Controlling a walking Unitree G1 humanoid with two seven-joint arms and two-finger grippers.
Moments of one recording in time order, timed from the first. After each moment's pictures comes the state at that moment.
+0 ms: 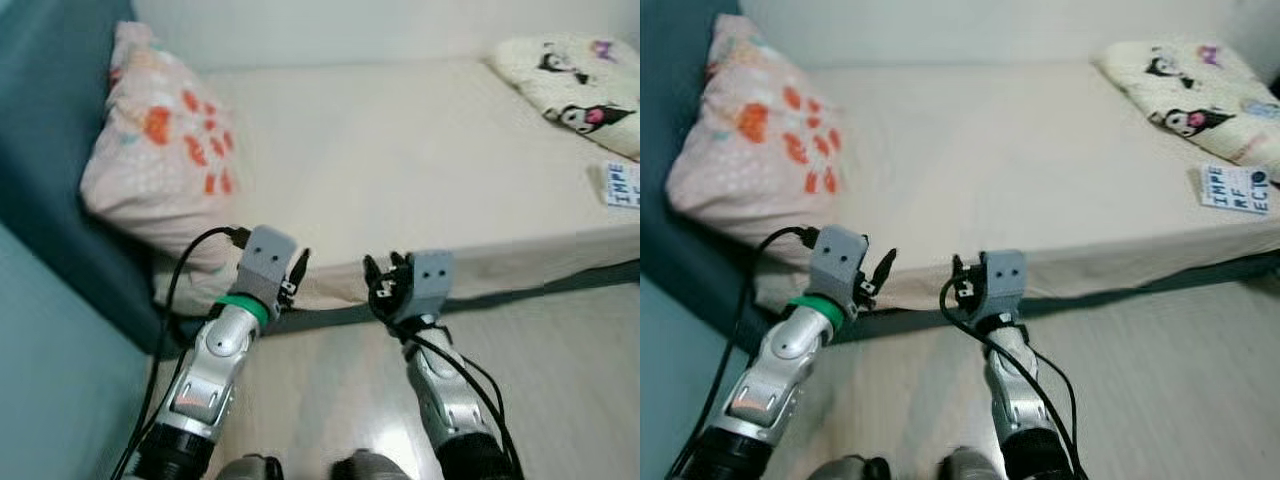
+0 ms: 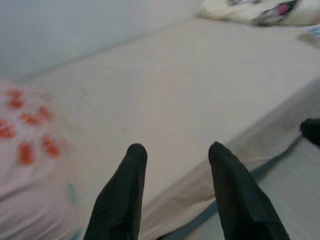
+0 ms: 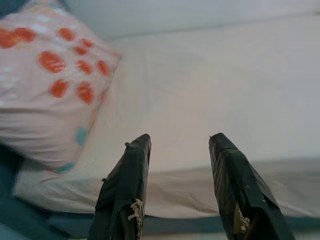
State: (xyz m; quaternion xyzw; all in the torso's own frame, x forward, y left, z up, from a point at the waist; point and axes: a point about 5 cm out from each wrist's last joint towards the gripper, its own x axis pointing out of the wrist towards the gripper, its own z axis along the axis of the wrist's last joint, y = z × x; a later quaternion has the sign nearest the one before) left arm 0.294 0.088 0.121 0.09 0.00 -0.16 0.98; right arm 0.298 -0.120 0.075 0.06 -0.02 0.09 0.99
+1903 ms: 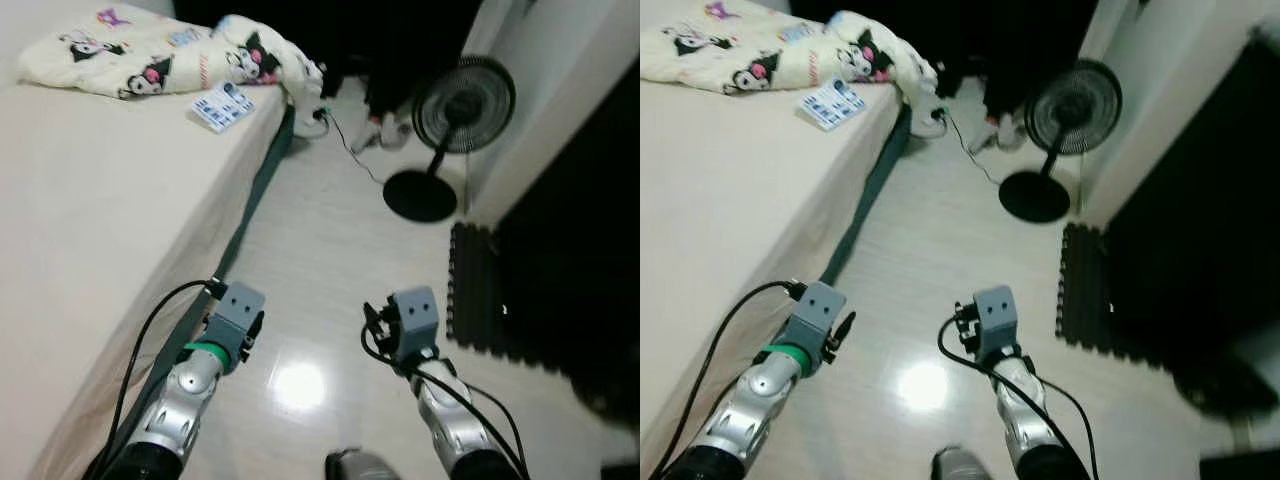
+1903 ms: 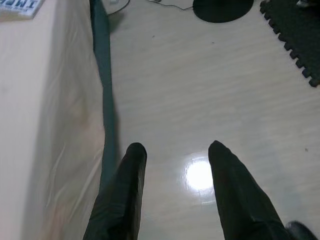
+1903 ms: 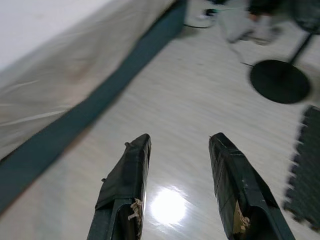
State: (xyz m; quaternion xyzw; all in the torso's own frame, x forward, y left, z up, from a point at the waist) left arm 0.283 0.144 0.034 0.18 0.14 -0.12 0.97; right arm 0.278 -0.134 0.021 -0.03 0.08 0.12 0.99
